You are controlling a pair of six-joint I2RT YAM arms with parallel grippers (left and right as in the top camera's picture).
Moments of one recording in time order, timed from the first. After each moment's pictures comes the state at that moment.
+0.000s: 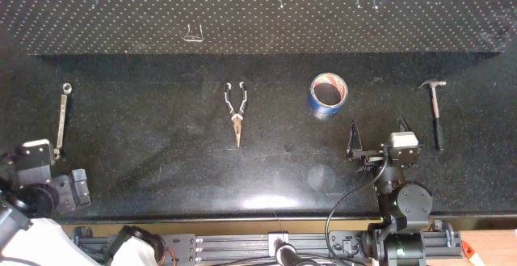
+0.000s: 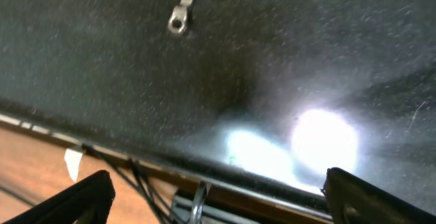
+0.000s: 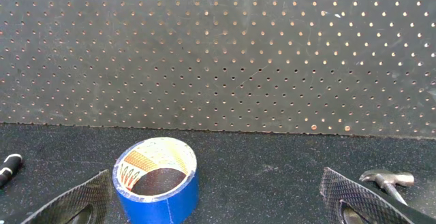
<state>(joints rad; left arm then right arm) 0.98 0.90 0.91 -1.17 0.14 0.71 -0.01 0.01 0.01 -0.06 -0.08 0.00</state>
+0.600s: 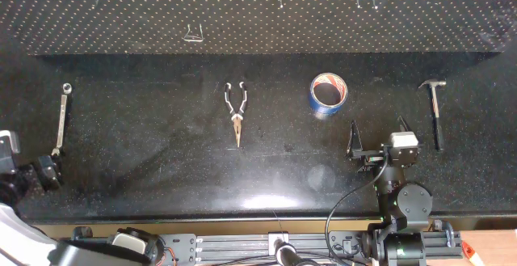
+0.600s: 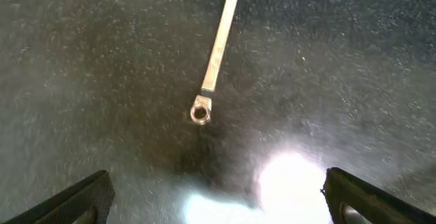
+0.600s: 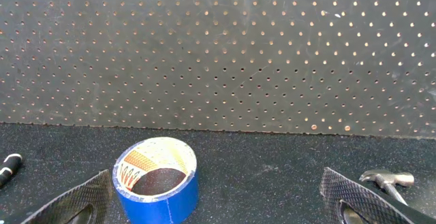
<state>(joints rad) 1.19 1.26 0.91 -0.84 0.50 0.83 -0.01 0.01 0.01 -0.06 -0.08 0.00</state>
